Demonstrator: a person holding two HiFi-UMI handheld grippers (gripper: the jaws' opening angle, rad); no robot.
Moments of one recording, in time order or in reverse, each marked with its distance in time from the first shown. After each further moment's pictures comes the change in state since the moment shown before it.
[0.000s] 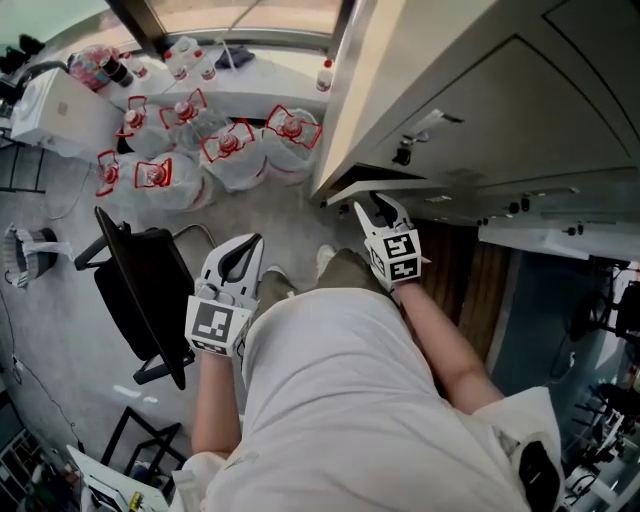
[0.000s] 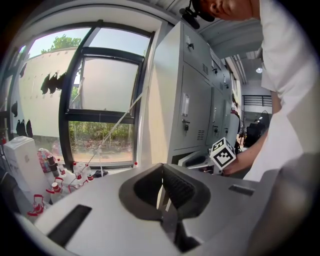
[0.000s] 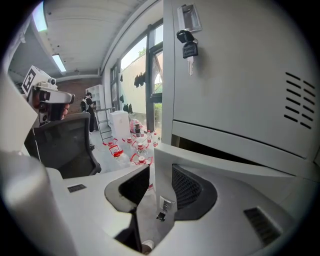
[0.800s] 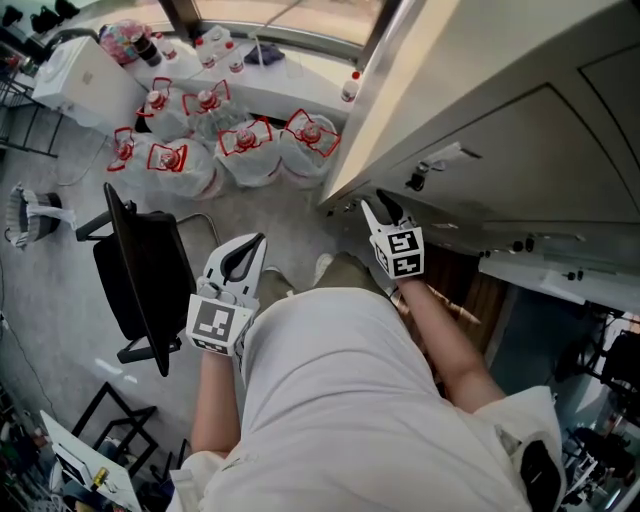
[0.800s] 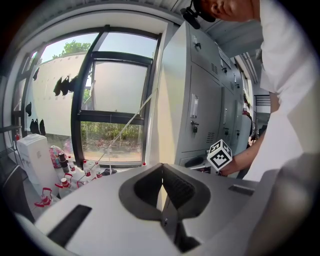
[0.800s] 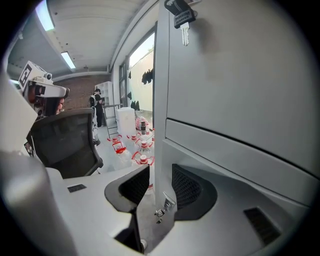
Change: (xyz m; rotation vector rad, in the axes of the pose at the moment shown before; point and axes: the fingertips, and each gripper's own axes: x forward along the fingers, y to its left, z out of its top) left arm 0.001 0.006 0.004 -0.044 -0.012 0.124; right arm 0.038 -0.020 0.011 -0.076 0.024 0.084
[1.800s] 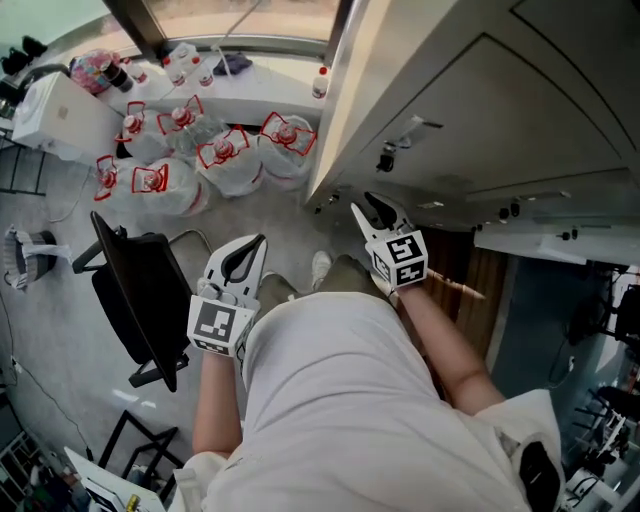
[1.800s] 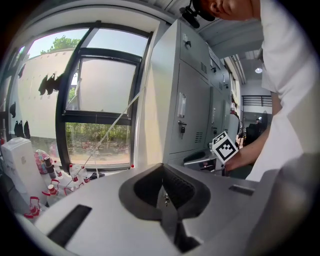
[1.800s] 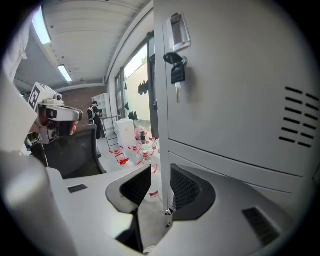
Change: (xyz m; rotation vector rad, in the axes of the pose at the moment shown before) left arm 0.015 -0.027 0.009 0.048 0.002 -0.132; right arm -0.059 0.014 0.024 0.092 -0.090 -0.003
